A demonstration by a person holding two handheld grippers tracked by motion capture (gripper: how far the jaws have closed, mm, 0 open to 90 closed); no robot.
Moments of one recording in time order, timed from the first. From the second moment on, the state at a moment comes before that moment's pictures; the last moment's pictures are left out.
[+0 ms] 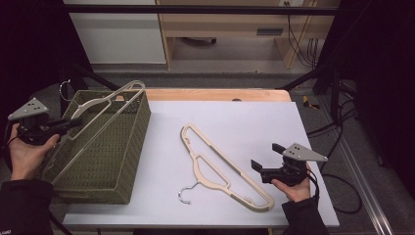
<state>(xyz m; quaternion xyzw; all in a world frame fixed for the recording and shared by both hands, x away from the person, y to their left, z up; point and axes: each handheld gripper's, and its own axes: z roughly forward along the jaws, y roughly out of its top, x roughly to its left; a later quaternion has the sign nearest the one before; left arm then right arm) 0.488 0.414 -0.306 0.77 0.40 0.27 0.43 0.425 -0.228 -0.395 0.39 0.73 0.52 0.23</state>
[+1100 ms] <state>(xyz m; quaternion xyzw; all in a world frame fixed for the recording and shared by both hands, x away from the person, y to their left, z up) 0.509 0.432 -0.386 0.78 0.47 0.17 0.38 0.427 -0.226 -0.398 0.39 0.73 0.52 0.22</state>
